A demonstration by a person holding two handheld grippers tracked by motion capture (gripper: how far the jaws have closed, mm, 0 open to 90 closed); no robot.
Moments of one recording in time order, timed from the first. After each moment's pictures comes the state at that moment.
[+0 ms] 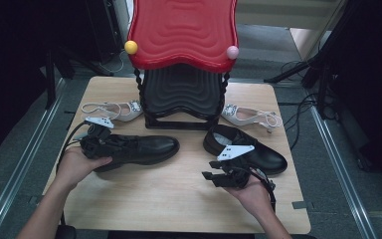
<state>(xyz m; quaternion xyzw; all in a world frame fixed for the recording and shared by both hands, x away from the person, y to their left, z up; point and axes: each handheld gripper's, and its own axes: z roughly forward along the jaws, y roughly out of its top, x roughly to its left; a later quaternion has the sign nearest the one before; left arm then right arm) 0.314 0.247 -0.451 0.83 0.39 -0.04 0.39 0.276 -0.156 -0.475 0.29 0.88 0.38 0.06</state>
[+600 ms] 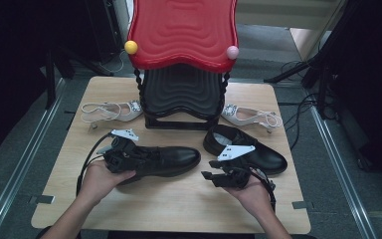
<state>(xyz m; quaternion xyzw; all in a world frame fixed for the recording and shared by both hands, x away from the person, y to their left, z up) 0.282 0.181 -0.455 0.83 0.39 -0.06 0.39 0.275 -0.155 -0.473 0.28 0.87 0.39 0.06</state>
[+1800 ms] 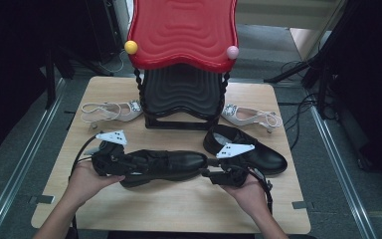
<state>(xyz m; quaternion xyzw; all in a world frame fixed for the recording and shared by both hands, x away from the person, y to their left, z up) 0.270 0.211 -0.435 0.85 0.32 -0.04 0.41 0.277 -0.150 -0.473 0.30 0.86 0.41 0.06</state>
